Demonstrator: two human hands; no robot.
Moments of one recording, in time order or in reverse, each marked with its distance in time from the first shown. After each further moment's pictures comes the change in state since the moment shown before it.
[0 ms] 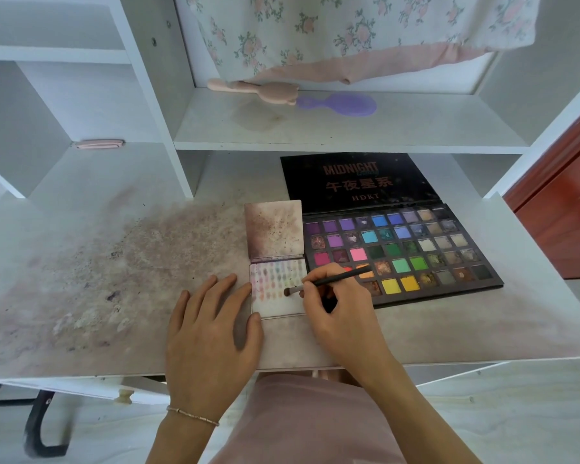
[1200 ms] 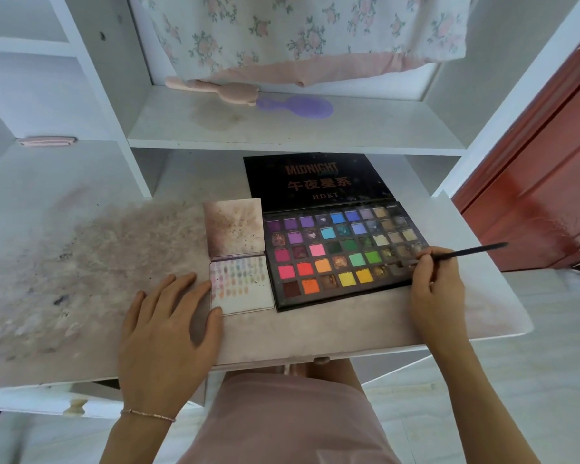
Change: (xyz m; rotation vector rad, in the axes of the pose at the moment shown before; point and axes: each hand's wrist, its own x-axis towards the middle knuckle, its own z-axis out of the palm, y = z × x) left_hand 0.001 0.003 0.001 -0.008 0.042 -0.010; right_hand -0.010 0.066 -0.119 -0.157 0.494 0.265
